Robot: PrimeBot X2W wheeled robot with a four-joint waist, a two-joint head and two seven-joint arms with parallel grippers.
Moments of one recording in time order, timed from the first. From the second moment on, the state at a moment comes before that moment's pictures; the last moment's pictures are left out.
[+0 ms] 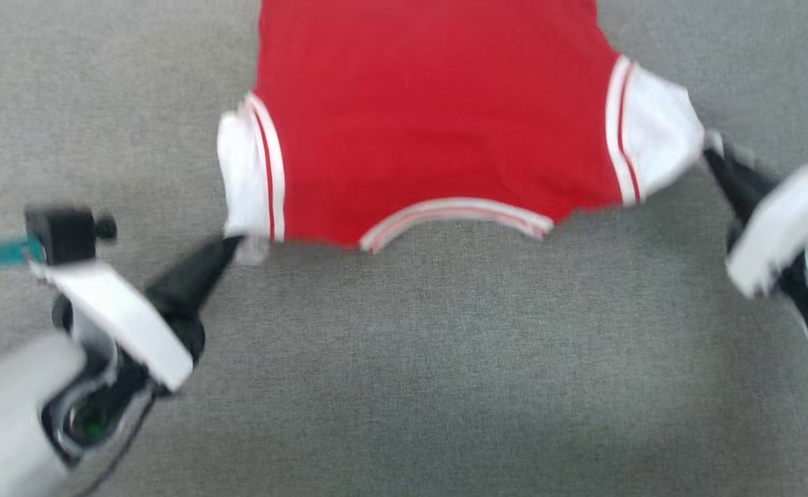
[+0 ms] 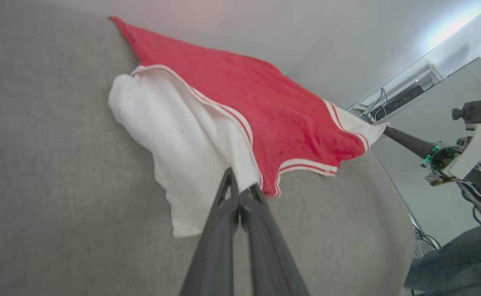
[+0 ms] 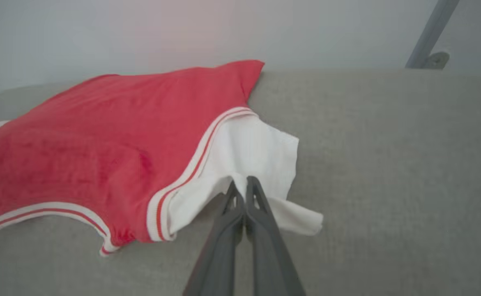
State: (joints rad) left arm -0.81 0.89 -1.14 0.13 -1.56 -0.13 -0.26; right arm -0.59 -0.41 0.14 0.27 0.63 0.13 0.37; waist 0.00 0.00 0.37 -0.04
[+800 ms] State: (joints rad) left arm -0.18 1.01 -0.94 -0.13 -1.47 -0.13 -0.26; right arm 0.21 -0.30 -0.22 -0.42 0.73 0.13 0.82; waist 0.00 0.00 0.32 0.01
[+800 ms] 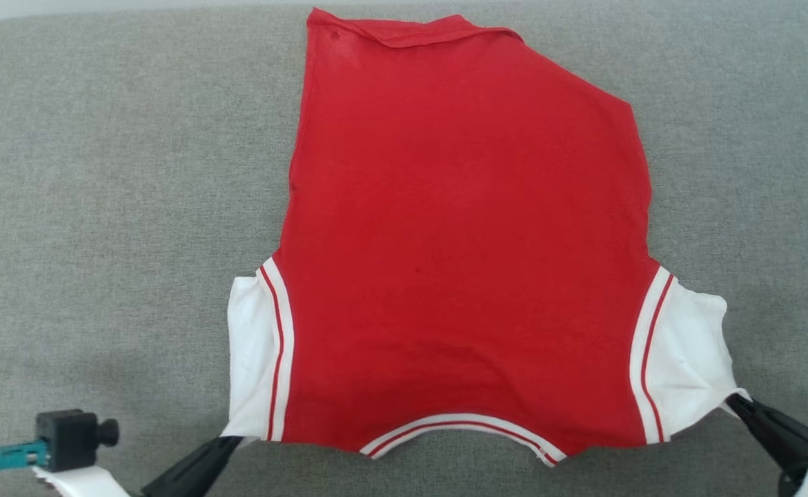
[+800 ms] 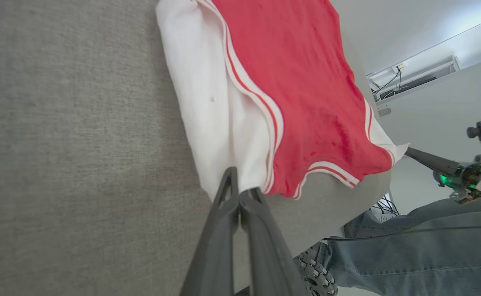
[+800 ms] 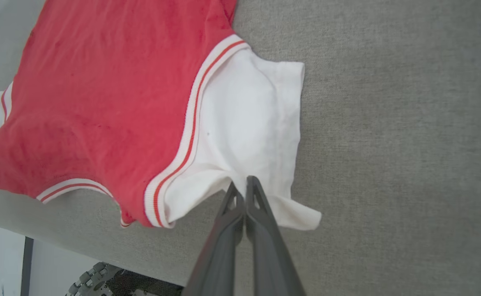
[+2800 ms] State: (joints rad) left arm -0.60 0.73 -1.24 0.00 -1.42 -0.13 -0.26; right arm -1.10 -0.48 0.27 0.58 0.43 0.13 0.87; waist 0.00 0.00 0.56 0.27
